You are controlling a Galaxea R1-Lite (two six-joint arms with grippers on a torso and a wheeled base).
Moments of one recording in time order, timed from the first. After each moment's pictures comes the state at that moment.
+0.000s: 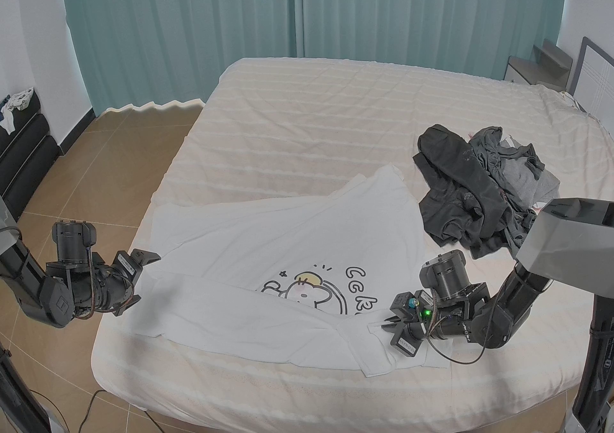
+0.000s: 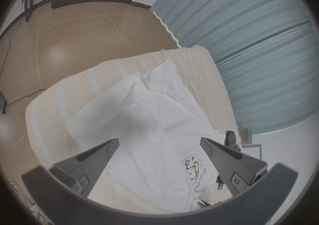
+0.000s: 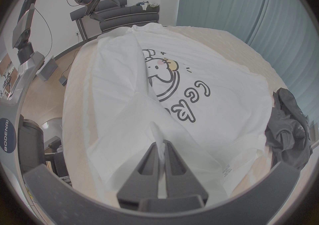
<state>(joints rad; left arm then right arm) 0.08 1.90 -0.50 -0.74 -0.24 -0.92 0.51 2.21 -0.71 -0.68 0.10 -0.54</state>
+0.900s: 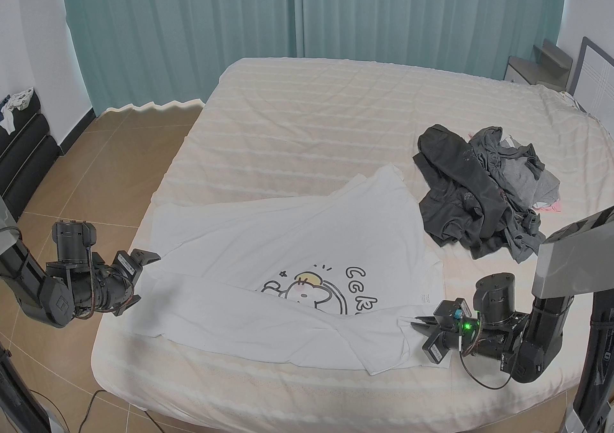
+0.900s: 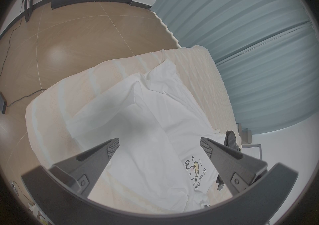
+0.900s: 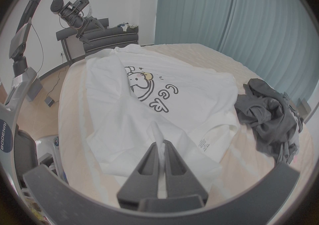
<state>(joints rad) 0.08 1.90 -0.50 -0.74 -0.24 -0.92 0.42 2.23 -0.29 -1.36 0.11 -0.43</state>
